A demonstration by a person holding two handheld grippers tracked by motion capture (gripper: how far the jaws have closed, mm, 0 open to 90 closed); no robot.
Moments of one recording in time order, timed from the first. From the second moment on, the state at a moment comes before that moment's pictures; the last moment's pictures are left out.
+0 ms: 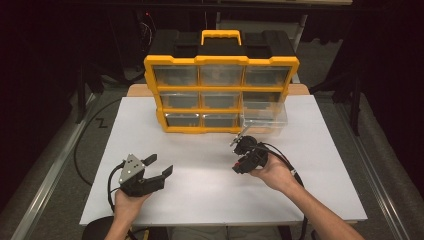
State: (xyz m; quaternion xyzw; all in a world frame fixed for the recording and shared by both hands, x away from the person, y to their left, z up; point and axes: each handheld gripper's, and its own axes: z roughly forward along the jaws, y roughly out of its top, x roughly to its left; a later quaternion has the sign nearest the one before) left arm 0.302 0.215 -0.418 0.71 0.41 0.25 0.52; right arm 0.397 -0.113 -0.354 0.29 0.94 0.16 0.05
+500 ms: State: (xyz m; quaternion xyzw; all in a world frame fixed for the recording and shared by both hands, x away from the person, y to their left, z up) left arm 0.302 0.215 -0.418 0.71 0.41 0.25 0.52; right arm 0.393 -0.127 -0.346 0.29 0.94 0.16 0.05
